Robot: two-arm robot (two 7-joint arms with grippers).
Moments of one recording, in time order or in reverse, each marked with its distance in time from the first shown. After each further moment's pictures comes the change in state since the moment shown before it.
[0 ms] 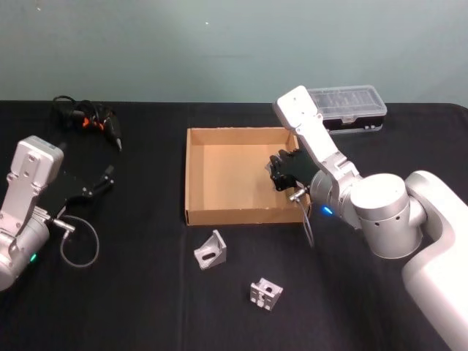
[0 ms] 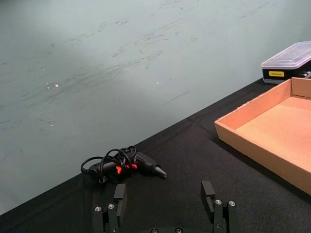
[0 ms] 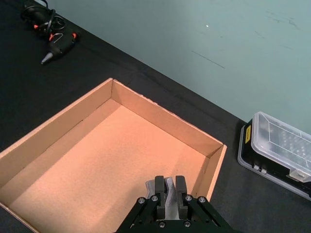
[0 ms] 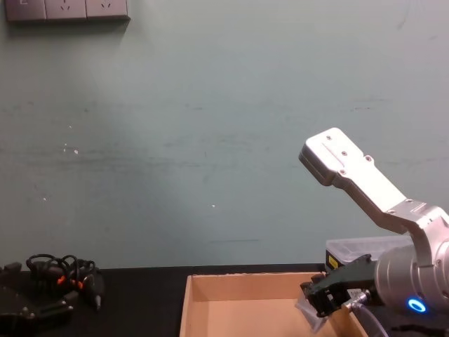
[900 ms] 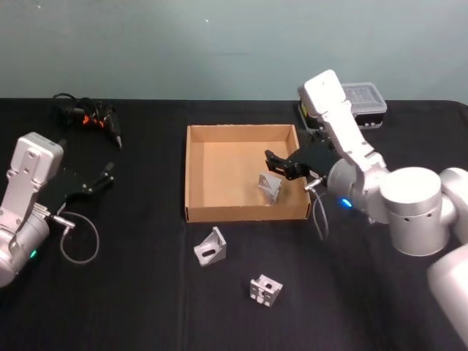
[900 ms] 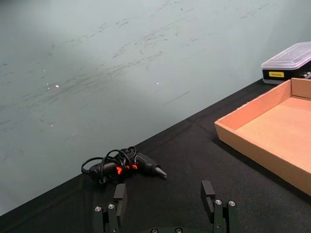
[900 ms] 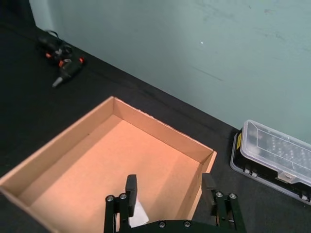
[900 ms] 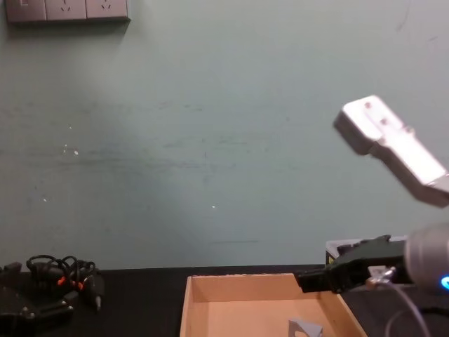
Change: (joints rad) left arm 0.000 0.000 0.000 0.000 0.000 0.000 0.000; right arm -0.071 0.017 0.104 -0.116 0.013 -0.006 0.080
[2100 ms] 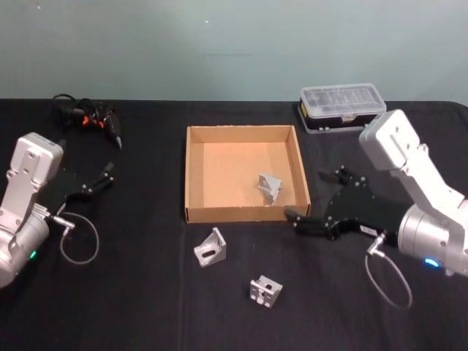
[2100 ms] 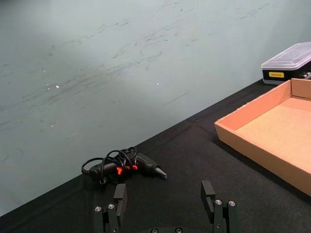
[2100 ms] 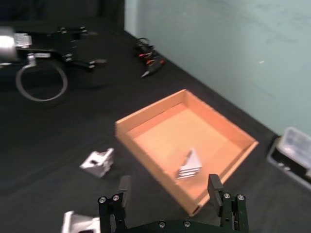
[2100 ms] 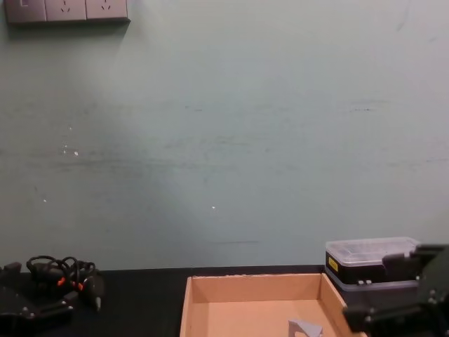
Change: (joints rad) left arm 0.000 0.000 0.000 0.000 0.000 0.000 0.000; right arm -0.294 0.334 0.108 -0.448 0.146 -0.019 0.263
